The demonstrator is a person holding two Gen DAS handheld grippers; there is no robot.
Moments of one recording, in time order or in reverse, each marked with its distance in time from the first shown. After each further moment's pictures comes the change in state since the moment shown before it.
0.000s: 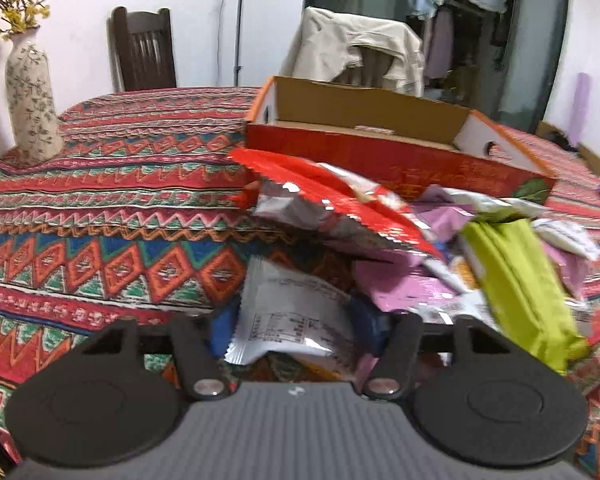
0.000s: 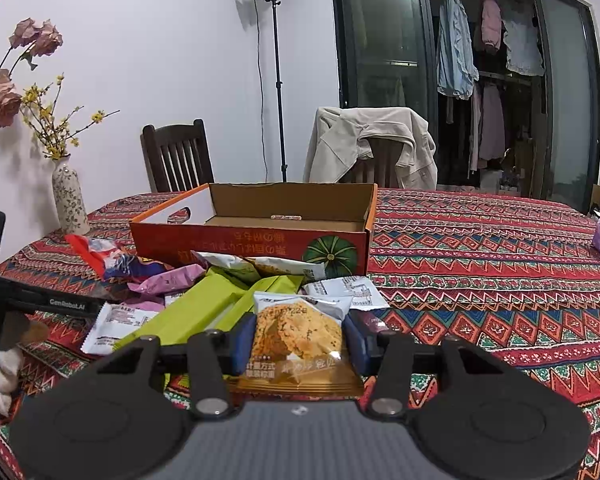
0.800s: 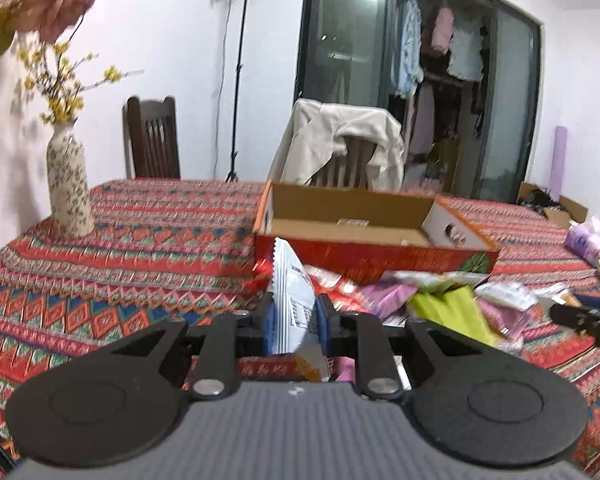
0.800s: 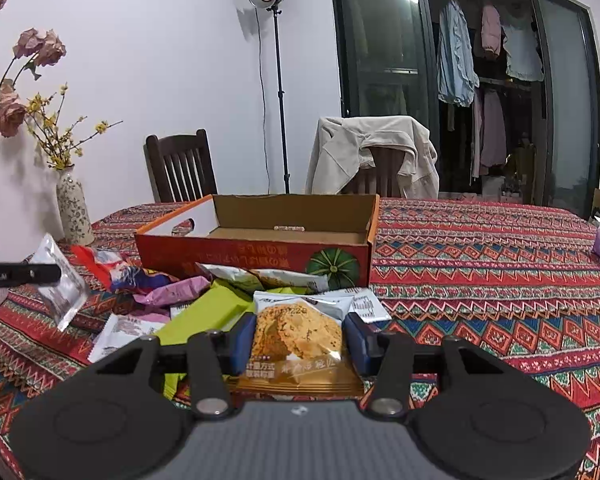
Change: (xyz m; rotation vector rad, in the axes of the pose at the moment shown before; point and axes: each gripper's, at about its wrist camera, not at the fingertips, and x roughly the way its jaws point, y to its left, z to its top) left arm -0.099 -0.003 0.003 0.021 -0.269 -0.020; right arm -0.005 0.004 0.007 -0.004 -0.037 0.015
